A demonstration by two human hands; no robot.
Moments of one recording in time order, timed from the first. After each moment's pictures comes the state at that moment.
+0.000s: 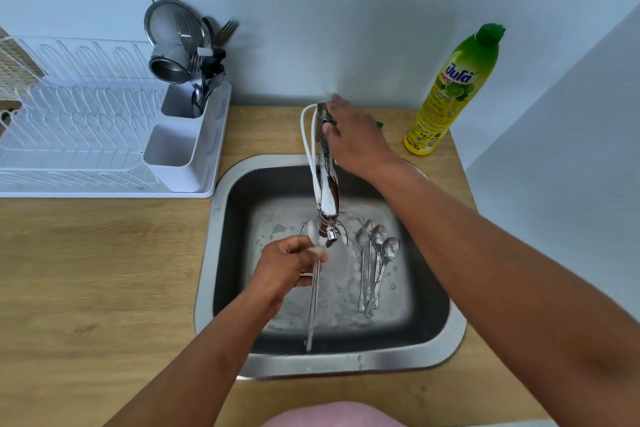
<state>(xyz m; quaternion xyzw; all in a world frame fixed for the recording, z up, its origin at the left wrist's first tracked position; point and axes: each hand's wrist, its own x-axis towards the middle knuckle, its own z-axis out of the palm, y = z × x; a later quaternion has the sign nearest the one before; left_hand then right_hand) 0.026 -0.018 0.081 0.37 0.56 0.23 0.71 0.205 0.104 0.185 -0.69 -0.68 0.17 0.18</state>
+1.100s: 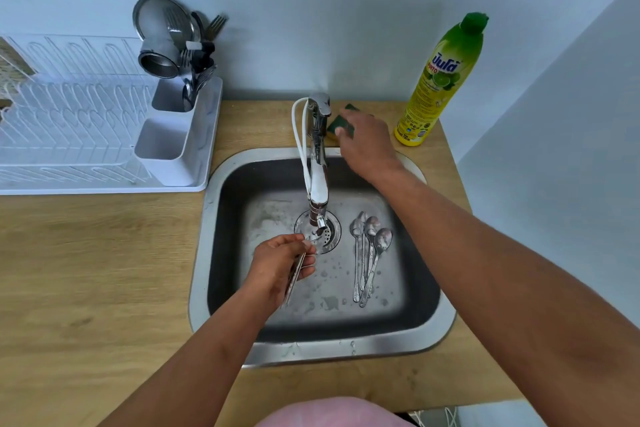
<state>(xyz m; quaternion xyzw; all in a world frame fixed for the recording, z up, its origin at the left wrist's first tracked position) 0.036 -0.024 0.074 0.21 0.60 0.29 0.71 0.231 0.084 0.158 -0.73 -0.61 0.15 0.27</state>
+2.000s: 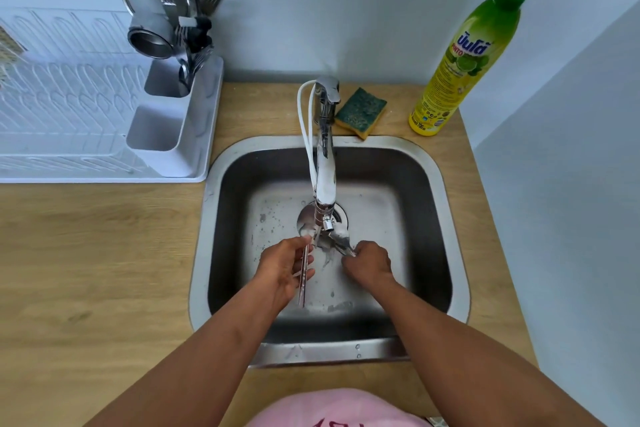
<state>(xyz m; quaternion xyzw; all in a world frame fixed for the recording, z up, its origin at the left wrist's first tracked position) 0.045 -0.014 0.040 0.10 0.66 0.24 0.71 0.213 -0.047 -0.016 -0.84 -0.38 0.39 0.04</state>
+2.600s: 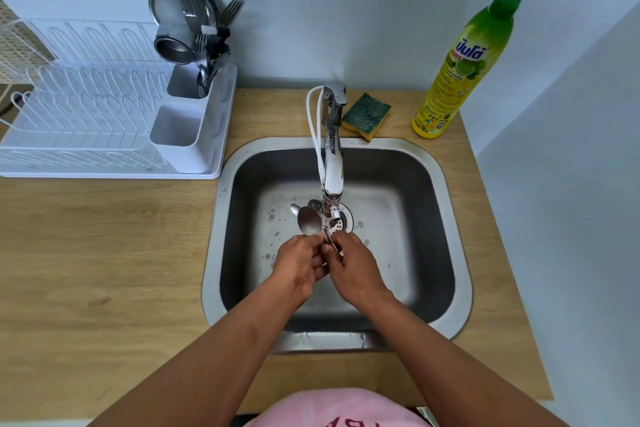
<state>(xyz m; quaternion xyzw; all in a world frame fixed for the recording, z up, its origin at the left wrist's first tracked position) 0.056 -0.034 0.059 0.11 0.58 0.30 0.75 0.167 -0.078 0.041 -0.71 -0.55 0.35 0.24</state>
